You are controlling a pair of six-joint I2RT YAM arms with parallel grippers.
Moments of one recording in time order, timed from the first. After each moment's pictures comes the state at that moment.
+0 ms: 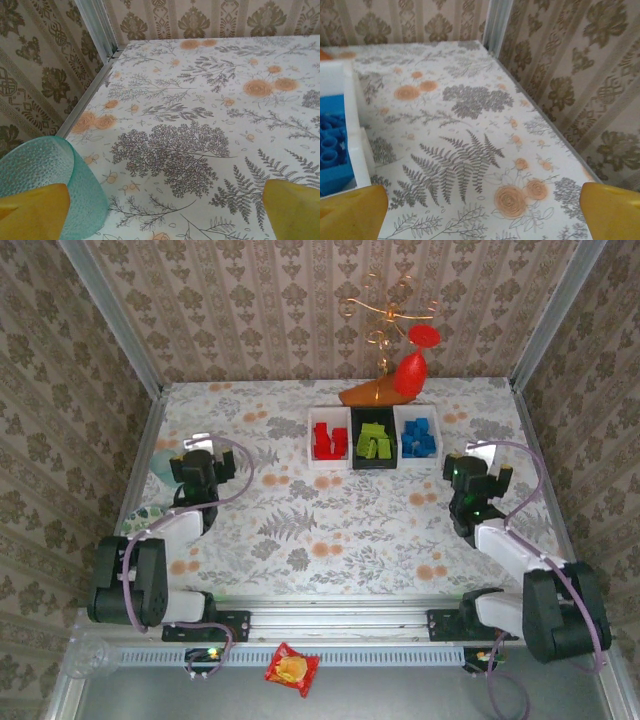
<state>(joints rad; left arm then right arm) -0.14 1.35 0.54 0.43 -0.34 0.02 0.11 1.20 0.46 0.30 0.64 0.06</state>
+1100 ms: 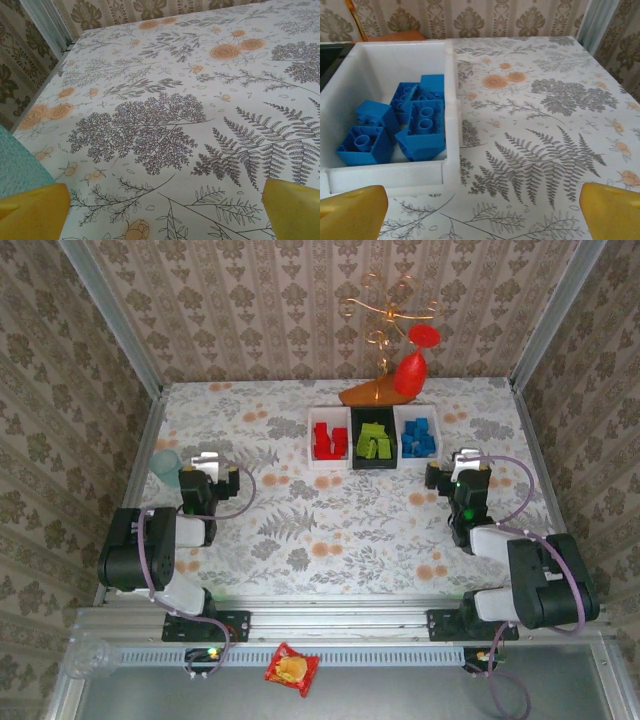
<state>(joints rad) -0.06 1.56 0.36 0.85 -0.09 0.13 0.05 1.35 0.32 0.70 0.24 0.04</state>
